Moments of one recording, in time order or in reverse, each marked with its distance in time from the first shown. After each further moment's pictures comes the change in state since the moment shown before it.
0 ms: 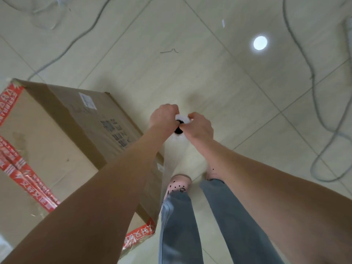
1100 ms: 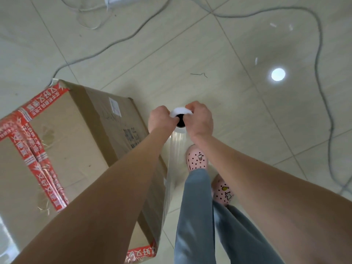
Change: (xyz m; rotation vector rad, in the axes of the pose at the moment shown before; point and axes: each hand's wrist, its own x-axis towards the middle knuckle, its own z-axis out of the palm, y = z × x) left_hand 0.027 -0.068 -0.061 -0.645 0.198 -0.463; right_hand 0.033 -0.120 0.019 -0.081 0.076 -0.340
